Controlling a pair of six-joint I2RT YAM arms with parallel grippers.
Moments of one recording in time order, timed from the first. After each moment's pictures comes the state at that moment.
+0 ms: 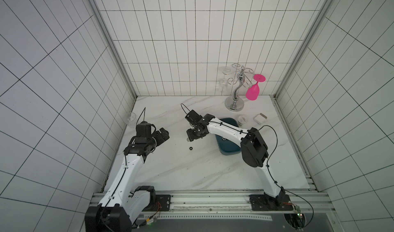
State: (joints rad) left arm 0.00 1.00 0.71 -0.52 0.19 -0.64; right arm 0.97 2.25 1.94 -0.85 -0.01 0.38
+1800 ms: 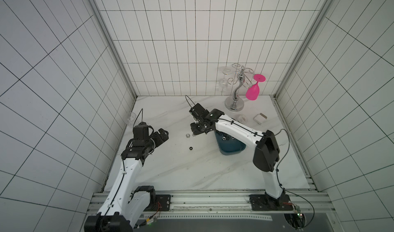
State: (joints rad) left arm 0.02 0.93 0.70 -0.53 0.26 -0.64; right arm 0.93 1.98 1.83 -0.88 0.05 0.39
